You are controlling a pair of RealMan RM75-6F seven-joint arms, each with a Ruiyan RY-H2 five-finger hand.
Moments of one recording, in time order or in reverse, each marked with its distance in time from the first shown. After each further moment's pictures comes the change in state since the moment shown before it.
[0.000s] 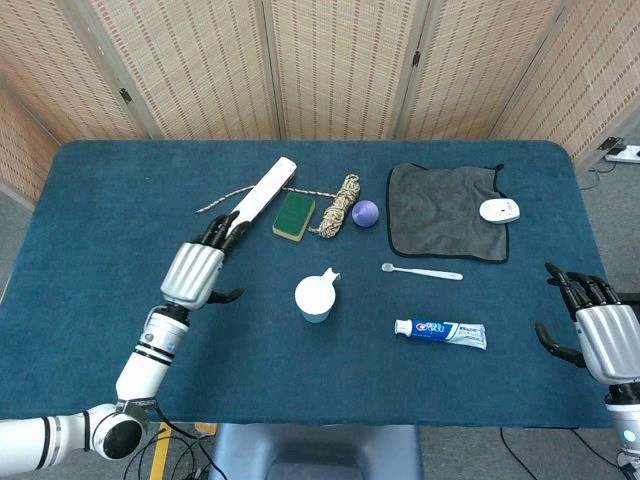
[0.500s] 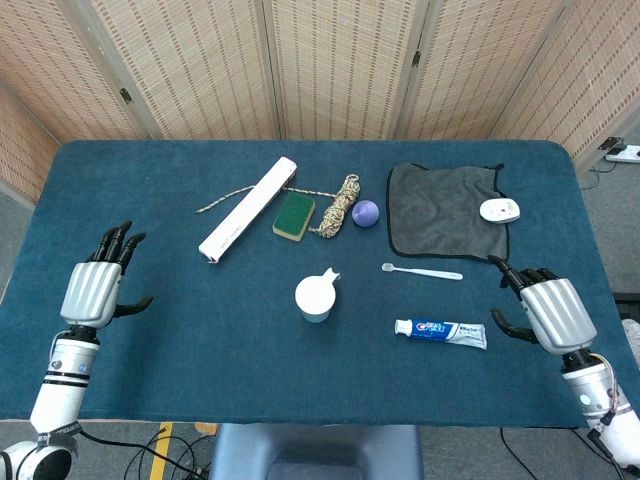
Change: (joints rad) left arm 0.245 0.163 0.115 0.080 0.112 0.127 -0.184; right arm 0.155 -0.017 0.033 -0.026 0.026 -0.207 -0.063
